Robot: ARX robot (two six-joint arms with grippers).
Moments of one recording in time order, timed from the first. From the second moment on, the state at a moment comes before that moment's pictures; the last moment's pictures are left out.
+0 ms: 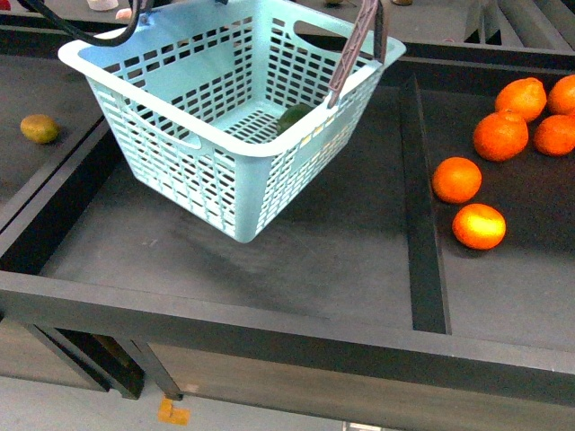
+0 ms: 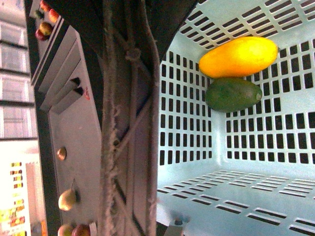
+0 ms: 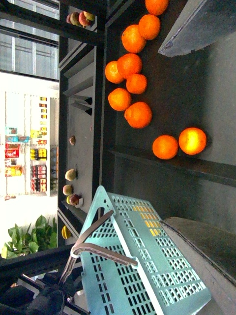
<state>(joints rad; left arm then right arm) -0.34 2.76 2.87 -0.70 -0.35 -1.37 0.00 0.00 0.01 0.00 0.00 0.00</state>
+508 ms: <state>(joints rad) -0.26 2.90 2.87 -0.52 -0.37 -1.71 0.00 0.00 0.01 0.00 0.00 0.00</state>
